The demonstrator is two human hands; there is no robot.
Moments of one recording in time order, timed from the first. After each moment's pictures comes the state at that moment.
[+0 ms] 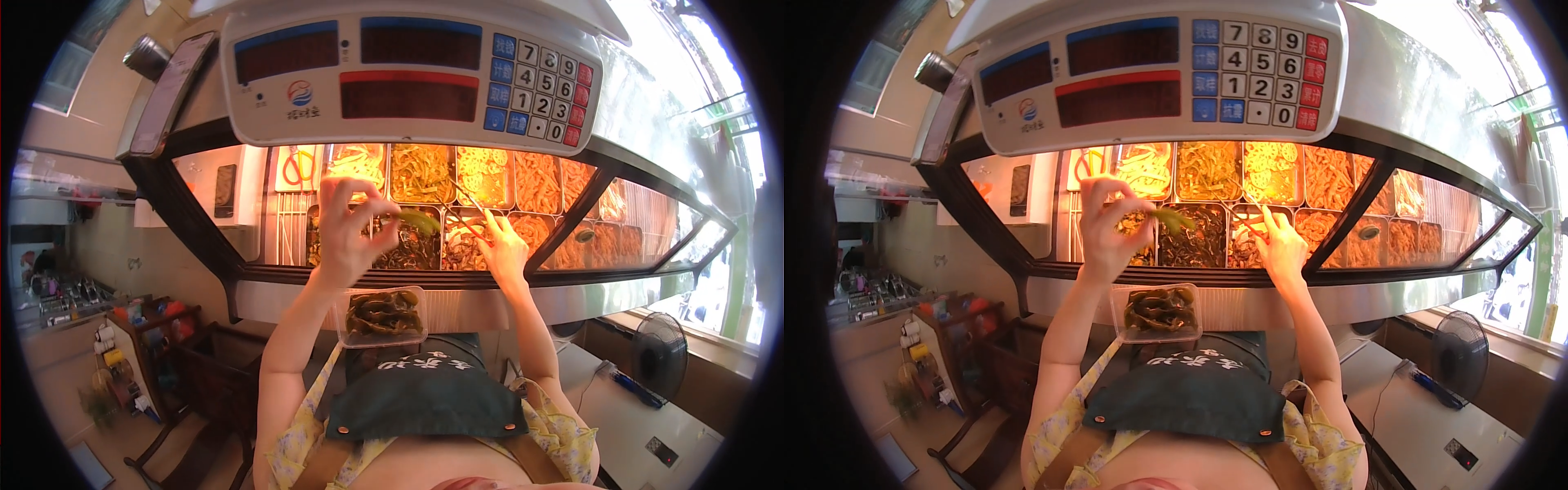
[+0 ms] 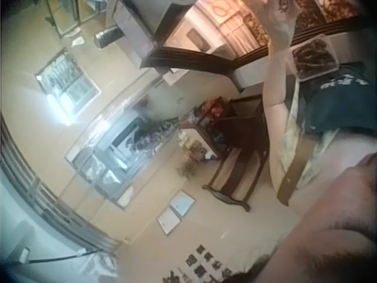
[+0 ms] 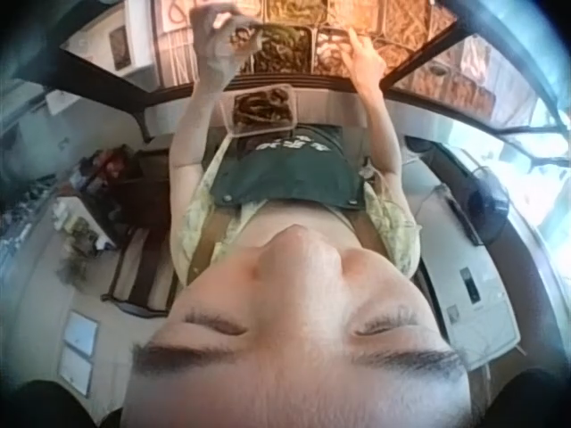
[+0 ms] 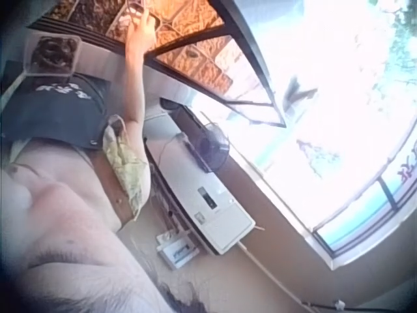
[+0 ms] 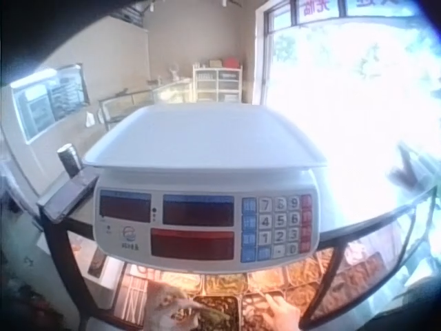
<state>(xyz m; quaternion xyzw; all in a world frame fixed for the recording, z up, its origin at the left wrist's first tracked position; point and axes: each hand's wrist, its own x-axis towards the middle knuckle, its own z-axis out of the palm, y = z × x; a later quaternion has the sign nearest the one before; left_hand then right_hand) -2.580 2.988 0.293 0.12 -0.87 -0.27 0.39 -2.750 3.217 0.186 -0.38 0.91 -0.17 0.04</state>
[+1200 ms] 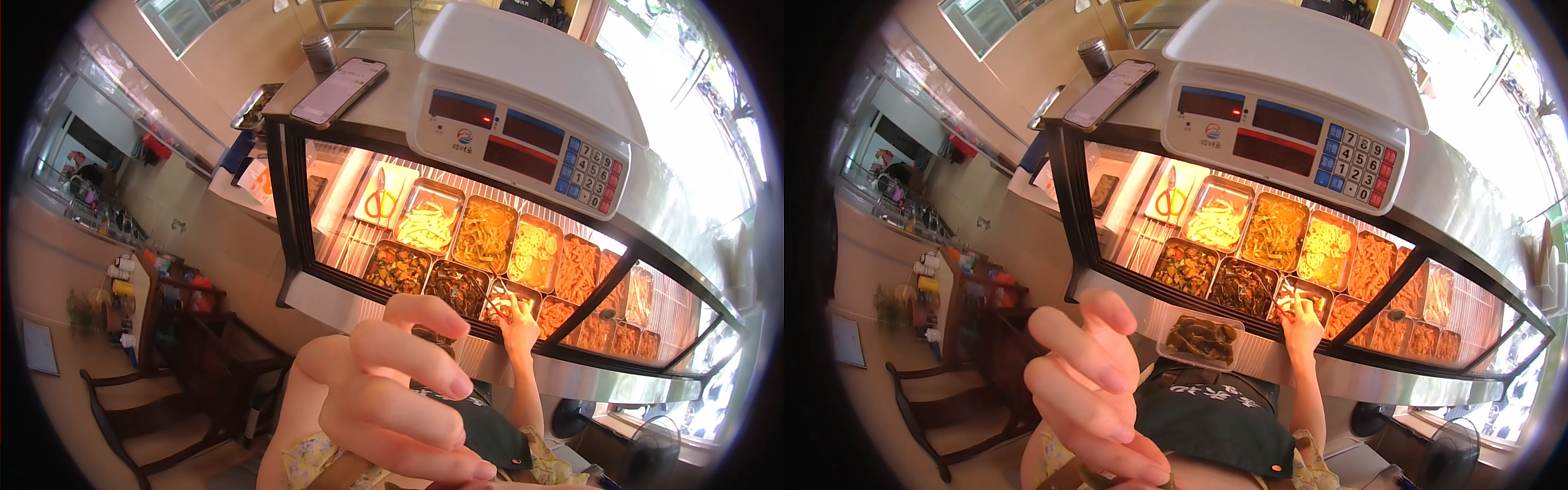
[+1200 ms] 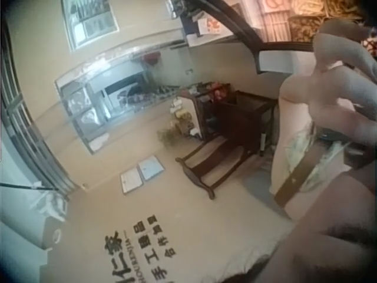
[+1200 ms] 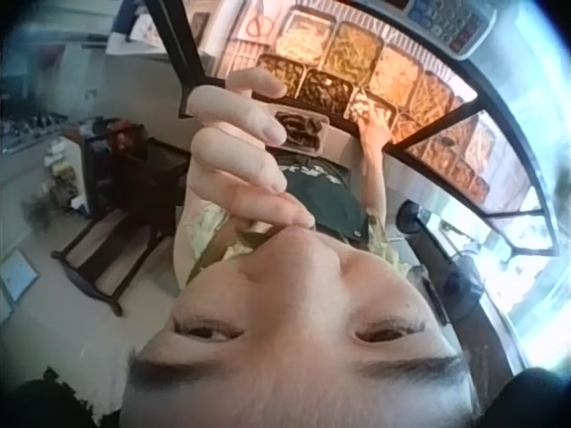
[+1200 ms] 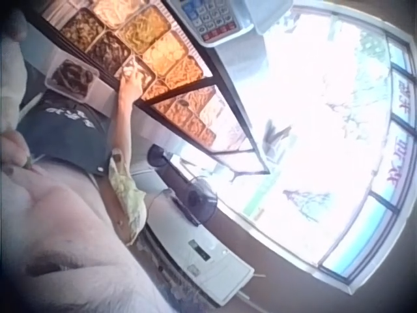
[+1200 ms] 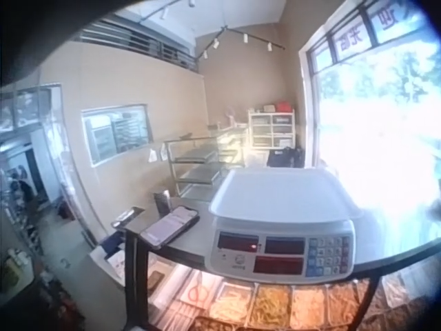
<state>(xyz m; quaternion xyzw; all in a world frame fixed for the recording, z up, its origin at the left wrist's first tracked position) -2.498 3.084 0.471 -0.09 -0.73 -0.34 0.59 -2.707 3.229 0.163 -0.41 0.89 -0.18 0.04</state>
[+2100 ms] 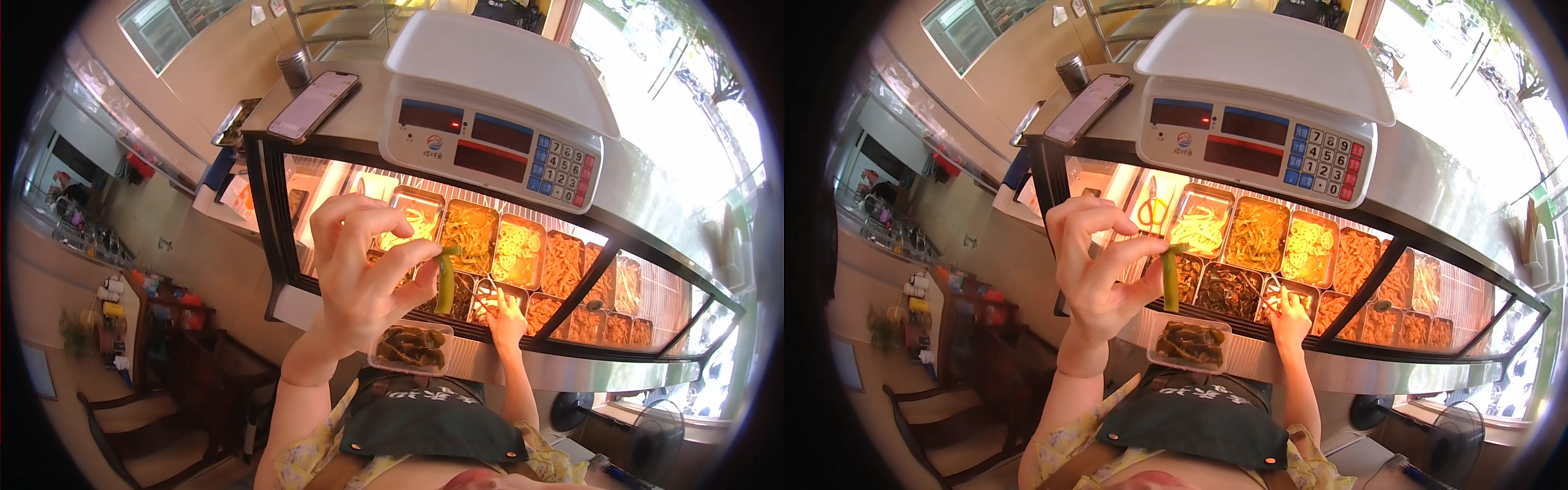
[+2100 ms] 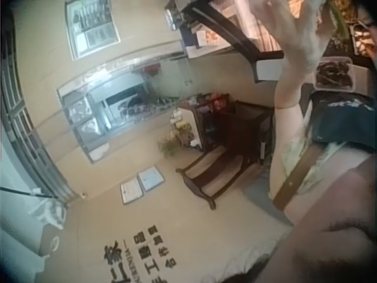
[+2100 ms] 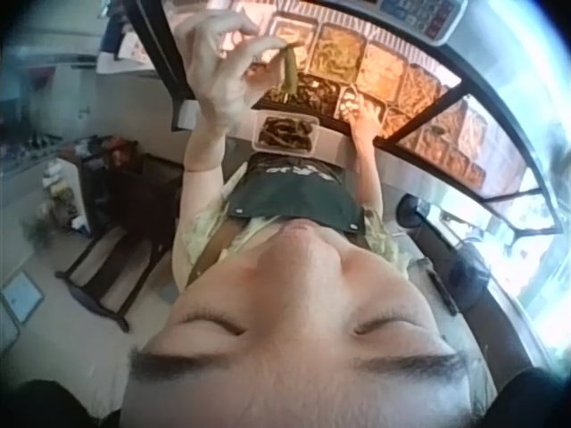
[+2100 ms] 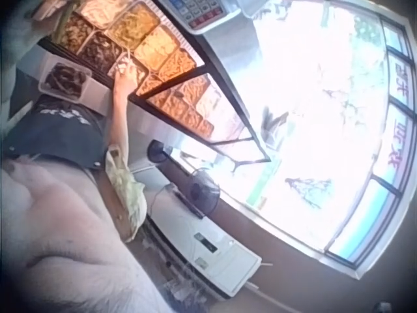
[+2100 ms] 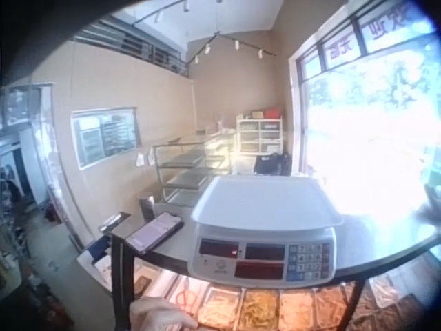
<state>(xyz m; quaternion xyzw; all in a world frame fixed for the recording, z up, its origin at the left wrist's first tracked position) -2.519 3.019 0.455 0.10 -0.85 -0.02 0.52 -2.717 3.226 0.144 -0.42 0.89 -0.17 -0.03</state>
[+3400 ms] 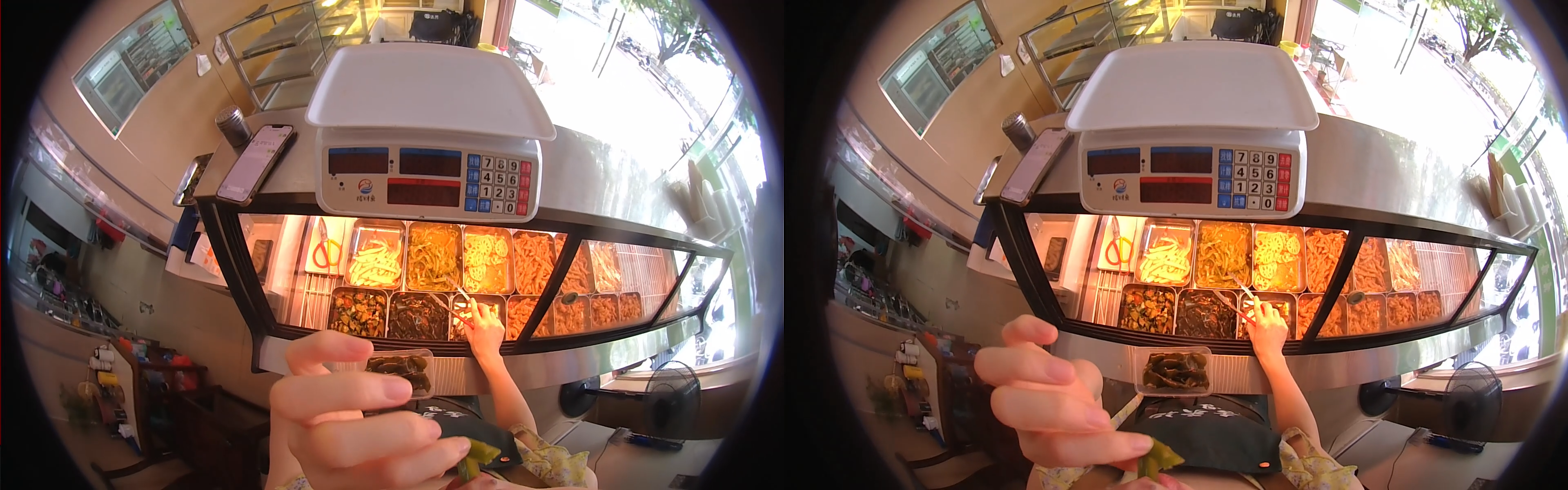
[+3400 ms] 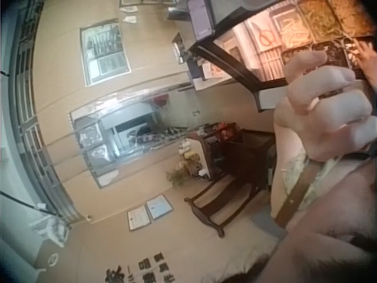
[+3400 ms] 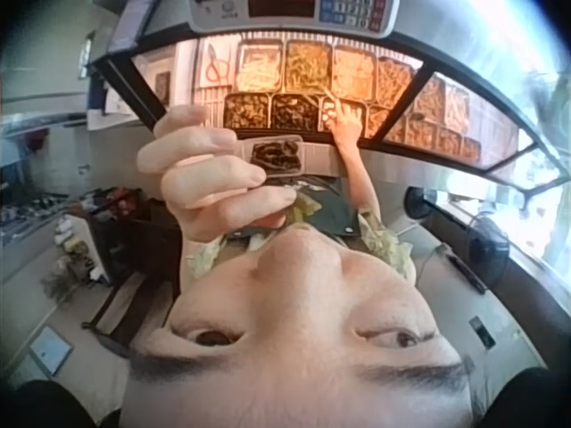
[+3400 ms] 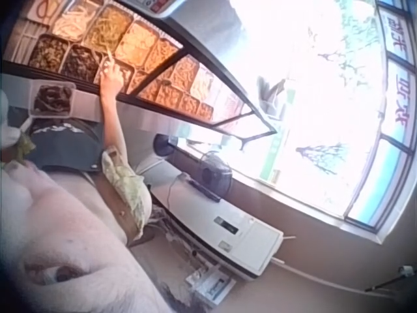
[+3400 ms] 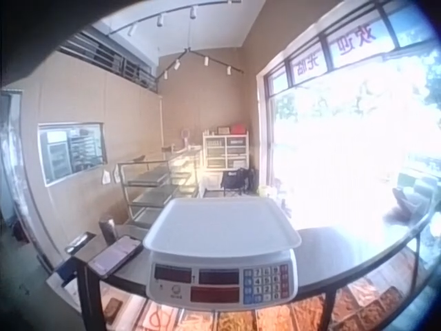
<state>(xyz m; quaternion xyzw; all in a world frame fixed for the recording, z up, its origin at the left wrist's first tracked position) -2.507 3.084 0.510 0.01 -0.84 -0.17 0.51 -2.716 3.218 0.138 -0.42 0.89 -0.16 -0.07</state>
